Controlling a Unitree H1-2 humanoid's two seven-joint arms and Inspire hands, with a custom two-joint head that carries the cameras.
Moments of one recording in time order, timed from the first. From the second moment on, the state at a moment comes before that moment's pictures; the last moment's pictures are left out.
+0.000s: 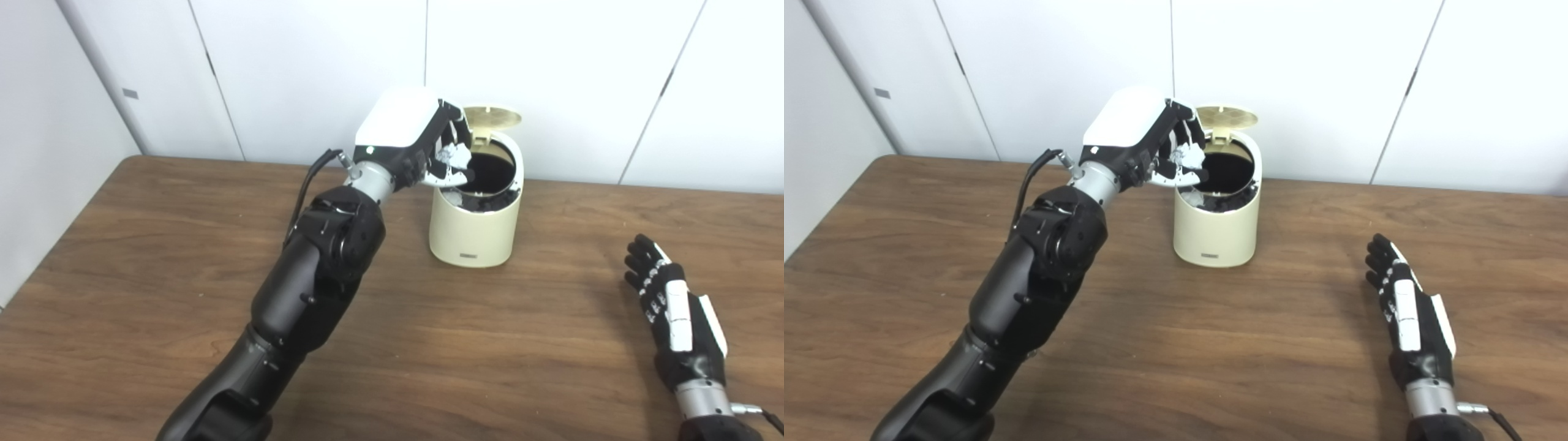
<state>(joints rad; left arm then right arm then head) -0.65 0.17 -0.31 -0.13 0.94 0.31 -0.32 -0.07 -0.14 -0.12 -0.01 0.09 -0.03 0.07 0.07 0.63</state>
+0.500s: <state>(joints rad) -0.65 0.15 -0.33 0.01 0.93 0.26 -0.24 -0.07 -0.14 -0.12 -0.01 0.08 -0.03 0.07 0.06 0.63</state>
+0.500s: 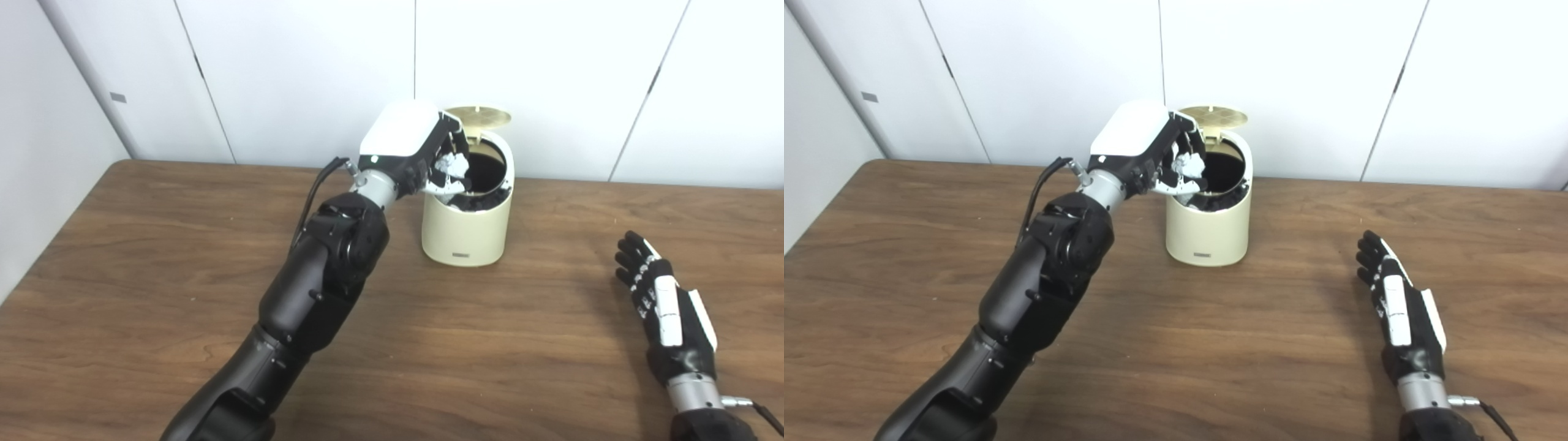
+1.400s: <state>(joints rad) -0.67 0.08 -0.36 0.20 0.89 0.18 0.06 -0.06 -0.14 -0.09 -0.08 0.05 0.07 0.05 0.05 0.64</state>
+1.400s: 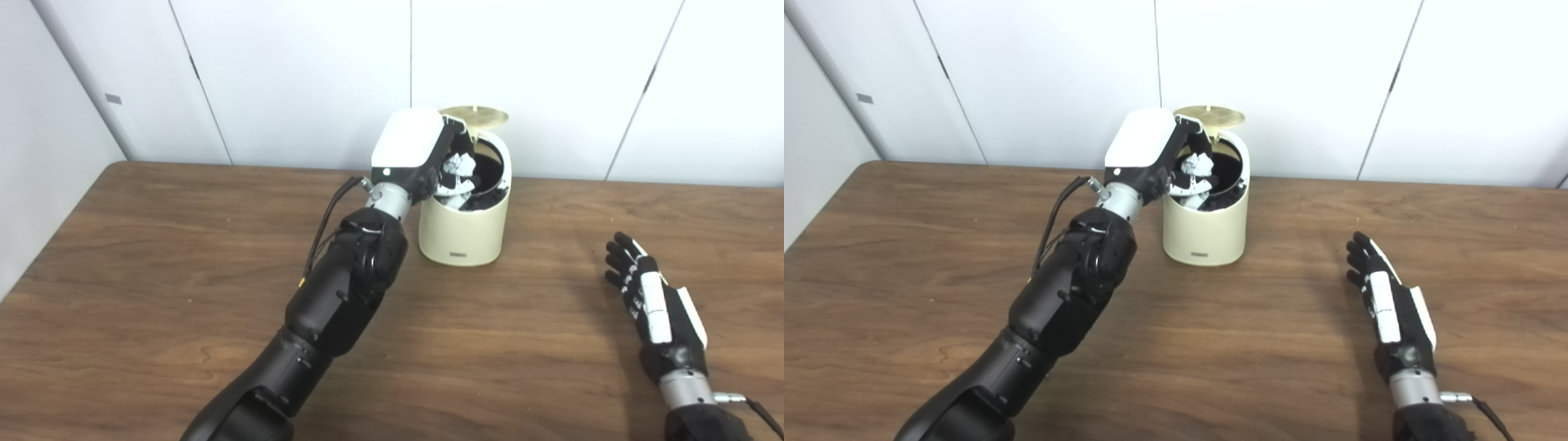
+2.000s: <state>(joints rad) -0.67 0.11 -0.40 0.17 0.91 0.22 0.00 -0.06 -0.15 -0.09 -0.08 0.06 0.07 0.05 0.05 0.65</state>
